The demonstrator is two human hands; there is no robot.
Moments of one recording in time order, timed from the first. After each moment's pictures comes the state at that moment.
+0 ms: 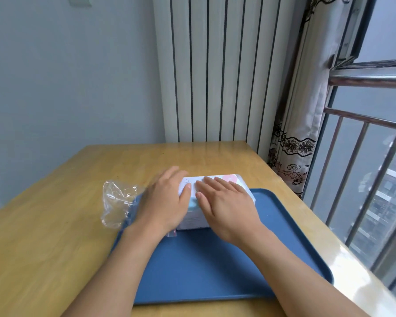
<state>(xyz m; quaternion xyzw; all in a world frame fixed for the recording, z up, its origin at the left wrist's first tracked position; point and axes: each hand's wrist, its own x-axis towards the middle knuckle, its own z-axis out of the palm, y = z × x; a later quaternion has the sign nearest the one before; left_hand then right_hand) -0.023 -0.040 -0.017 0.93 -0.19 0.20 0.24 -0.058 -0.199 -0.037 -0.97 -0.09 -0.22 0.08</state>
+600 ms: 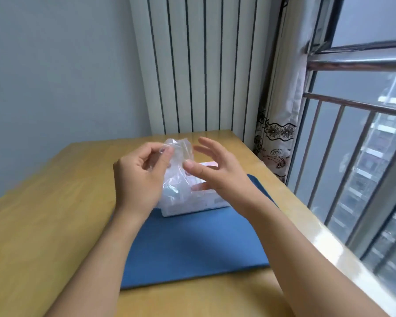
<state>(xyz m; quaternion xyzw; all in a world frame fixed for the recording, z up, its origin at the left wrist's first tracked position) -0.057 -0.047 0.018 0.72 -0.23 0.30 0.58 -0.093 -0.215 0.013 -0.73 -0.09 -0.12 0.67</state>
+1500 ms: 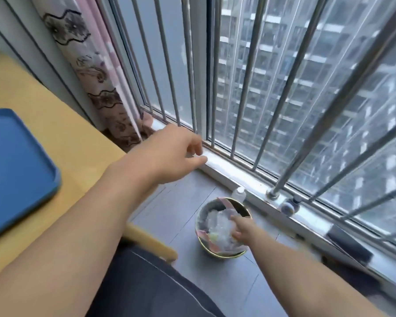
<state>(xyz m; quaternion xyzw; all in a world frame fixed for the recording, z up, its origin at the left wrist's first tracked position) -0.217 -0.385 -0.089 0.74 -0.65 -0.13 0.10 -0.420 -0.479 -0.428 -0.30 0.68 -0.07 0.67</state>
